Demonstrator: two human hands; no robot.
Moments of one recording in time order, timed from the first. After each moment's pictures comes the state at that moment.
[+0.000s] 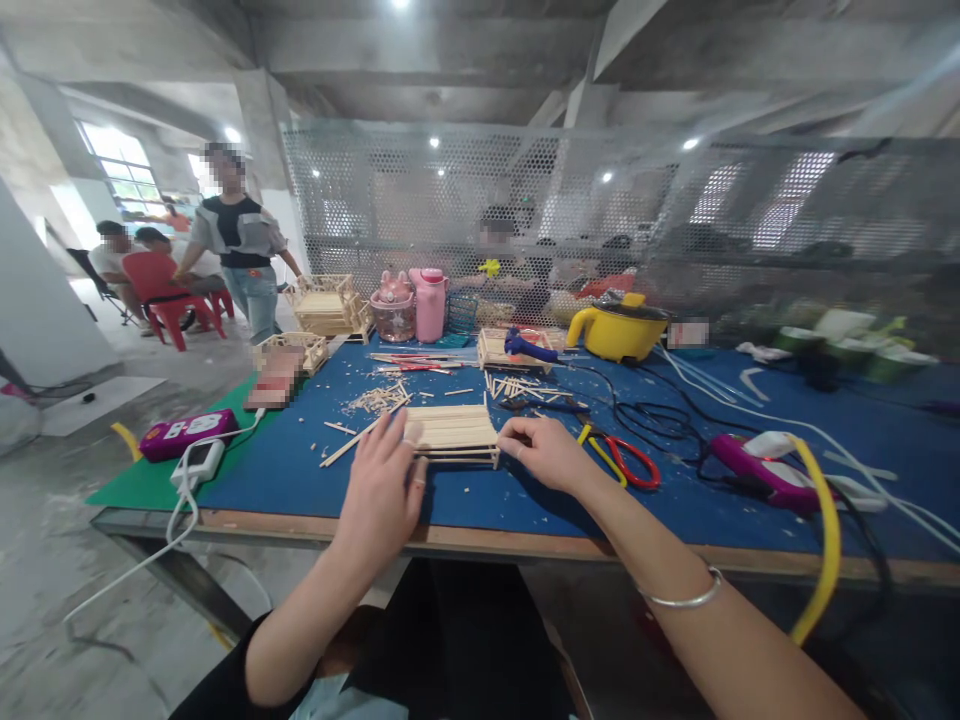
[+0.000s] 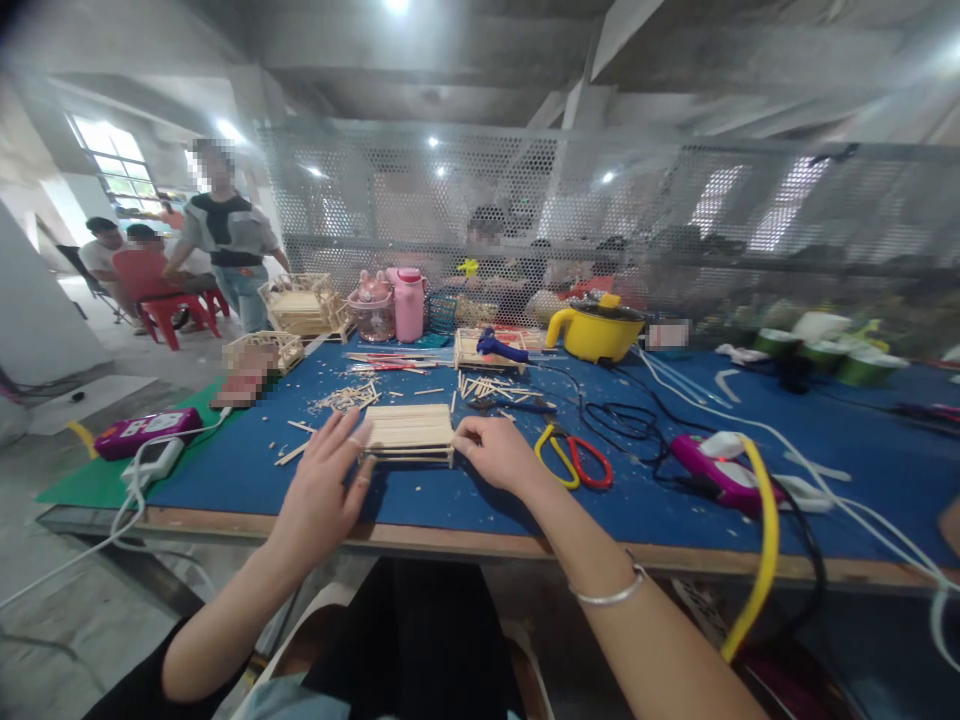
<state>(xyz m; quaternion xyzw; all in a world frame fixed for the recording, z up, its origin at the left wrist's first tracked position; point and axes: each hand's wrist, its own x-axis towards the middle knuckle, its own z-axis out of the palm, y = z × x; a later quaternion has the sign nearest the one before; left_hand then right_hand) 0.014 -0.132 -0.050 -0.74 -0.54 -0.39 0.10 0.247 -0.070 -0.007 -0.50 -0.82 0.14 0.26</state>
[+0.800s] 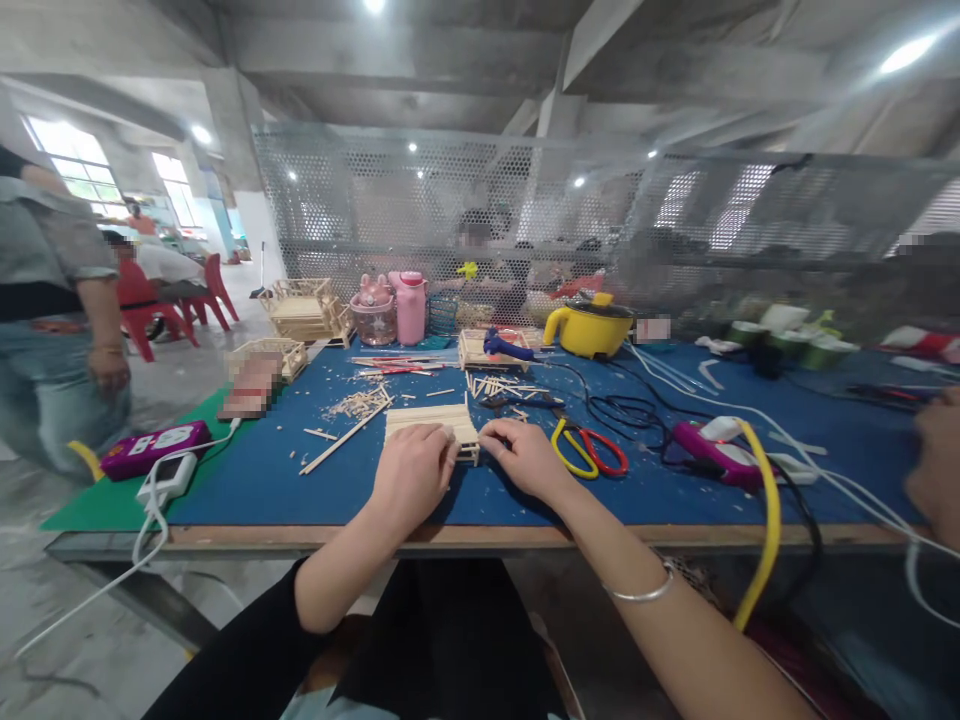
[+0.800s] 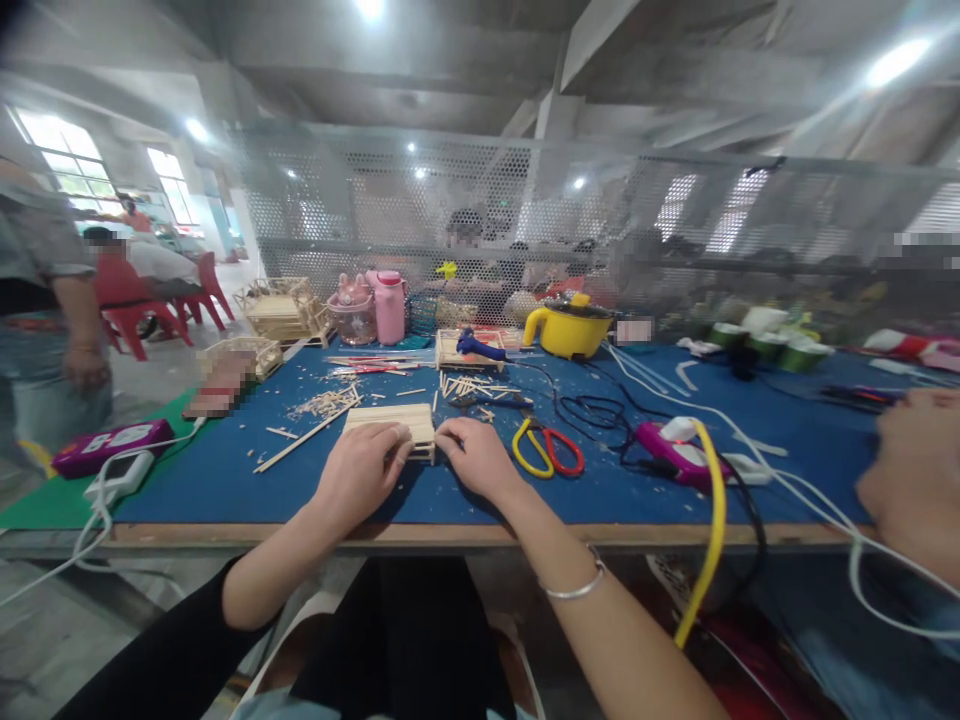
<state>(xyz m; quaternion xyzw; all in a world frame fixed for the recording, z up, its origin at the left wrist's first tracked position) 0.060 -0.103 -0.030 -0.81 -0.47 -0.33 0.10 0.247 -0.080 -0.021 -0.46 -0.82 0.09 0.34</state>
